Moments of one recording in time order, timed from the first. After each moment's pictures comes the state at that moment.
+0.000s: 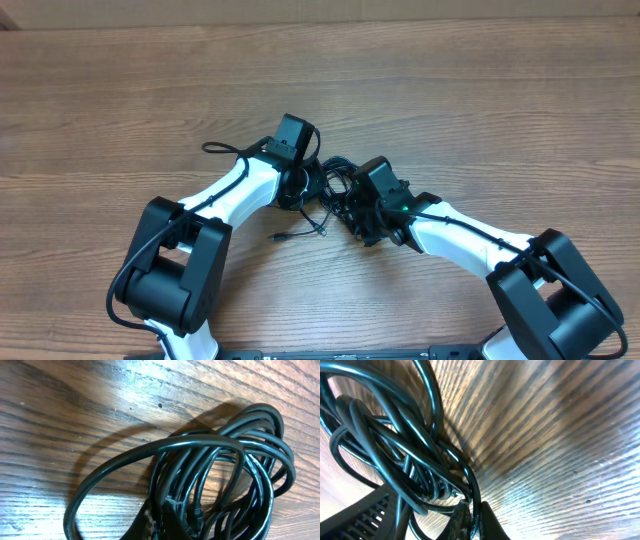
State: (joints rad) left arm -0.43 1.88 1.11 -0.47 0.25 -0.86; right arm 0.62 1.70 0.82 -0.19 -0.23 1.67
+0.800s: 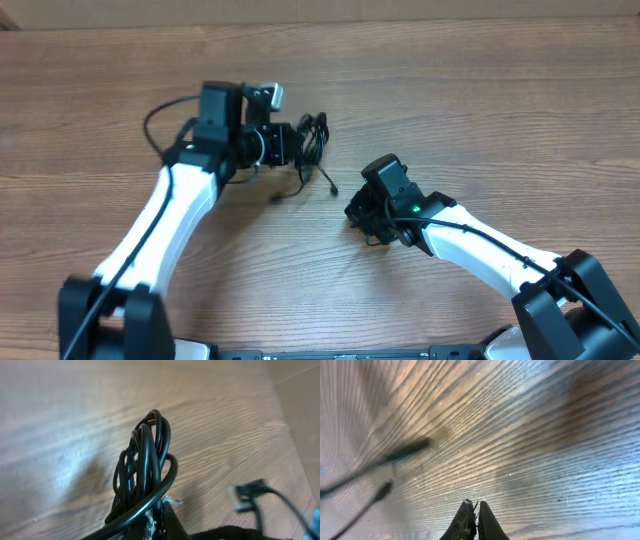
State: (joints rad) left arm -0.21 1.56 1.11 -0.37 0.58 -0.25; right arm 0.60 1.60 0.82 -0.29 -0.20 1.29
